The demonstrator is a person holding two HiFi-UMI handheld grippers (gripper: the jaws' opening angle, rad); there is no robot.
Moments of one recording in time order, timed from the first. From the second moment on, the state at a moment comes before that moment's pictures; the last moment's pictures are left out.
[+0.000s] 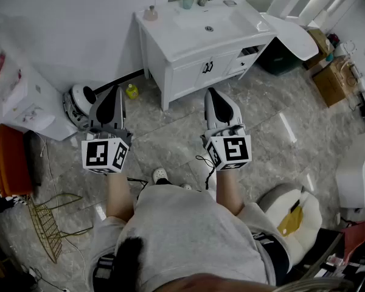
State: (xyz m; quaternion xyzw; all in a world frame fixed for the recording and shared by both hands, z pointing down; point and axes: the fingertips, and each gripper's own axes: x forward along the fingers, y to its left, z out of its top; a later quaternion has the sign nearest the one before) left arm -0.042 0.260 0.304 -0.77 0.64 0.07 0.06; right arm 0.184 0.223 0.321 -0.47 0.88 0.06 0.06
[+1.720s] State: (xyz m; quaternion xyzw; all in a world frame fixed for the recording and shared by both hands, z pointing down) left arm -0.135 0.104 0.308 -0.77 0.64 0.08 0.06; right arm 0.091 0.060 0.321 -0.46 0.88 0.05 0.08
